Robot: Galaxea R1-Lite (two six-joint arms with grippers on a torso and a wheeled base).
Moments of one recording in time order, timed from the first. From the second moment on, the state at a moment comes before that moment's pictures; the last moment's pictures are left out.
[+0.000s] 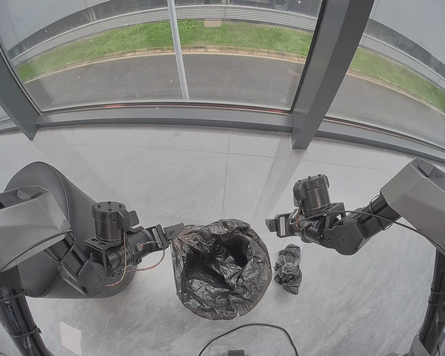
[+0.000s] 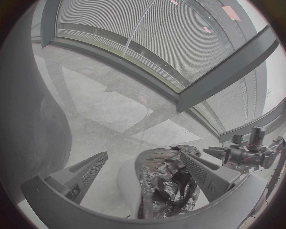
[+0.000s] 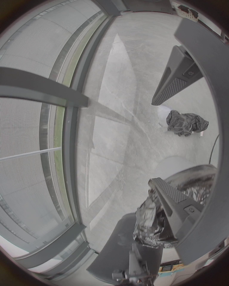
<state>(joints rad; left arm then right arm) -0.33 2.10 -0.65 -1.05 -0.10 -0.48 0.50 2.17 -1.11 -0.47 -0.27 0.21</state>
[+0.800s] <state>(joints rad) -0.34 2.05 -0.63 -1.05 -0.10 -0.48 0.39 2.49 -1.34 -0.46 -0.24 0.17</state>
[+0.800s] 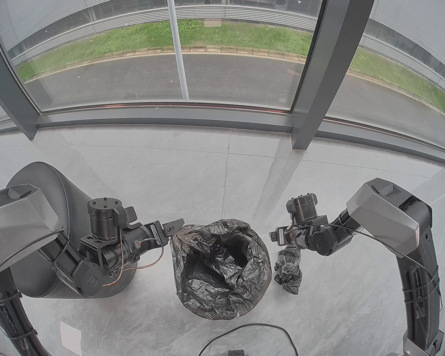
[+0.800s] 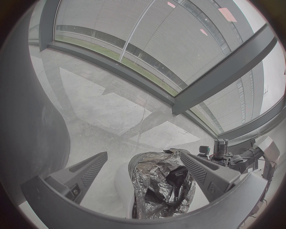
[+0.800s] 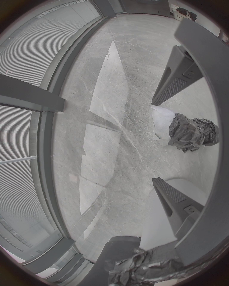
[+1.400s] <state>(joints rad) -0.34 2.06 -0.64 -1.05 -0.10 -0.48 0.32 2.57 -1.44 -0.39 -0.22 0.05</state>
